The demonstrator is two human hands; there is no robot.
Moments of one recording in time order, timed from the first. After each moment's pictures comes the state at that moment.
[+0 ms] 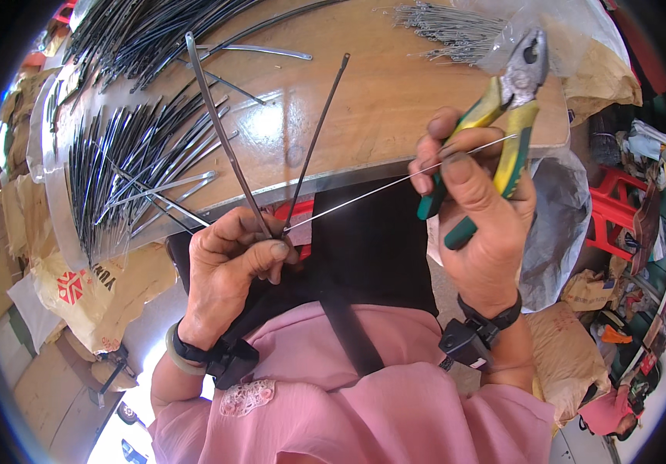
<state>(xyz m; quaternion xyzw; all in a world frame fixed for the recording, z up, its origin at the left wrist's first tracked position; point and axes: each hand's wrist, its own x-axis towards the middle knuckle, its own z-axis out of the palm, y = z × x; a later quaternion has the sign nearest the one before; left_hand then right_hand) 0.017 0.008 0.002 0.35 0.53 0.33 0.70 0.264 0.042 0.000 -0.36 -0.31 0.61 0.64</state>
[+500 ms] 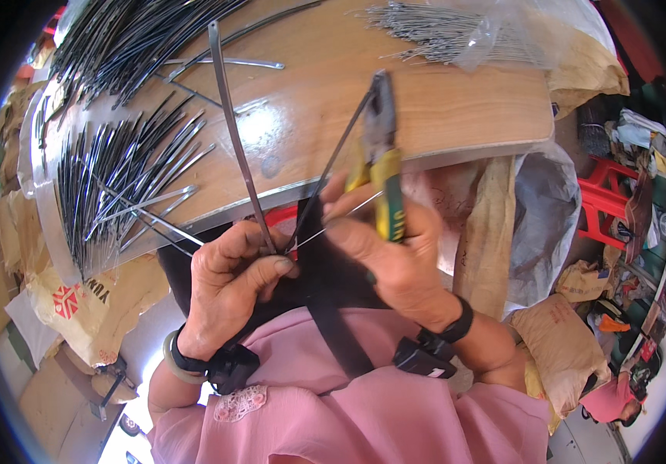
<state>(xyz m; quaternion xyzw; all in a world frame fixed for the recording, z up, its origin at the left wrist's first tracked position) 0.032 0.011 0.013 0.40 0.55 0.25 0.69 0.239 0.009 -0.019 -0.45 -0.35 0.66 0.49</state>
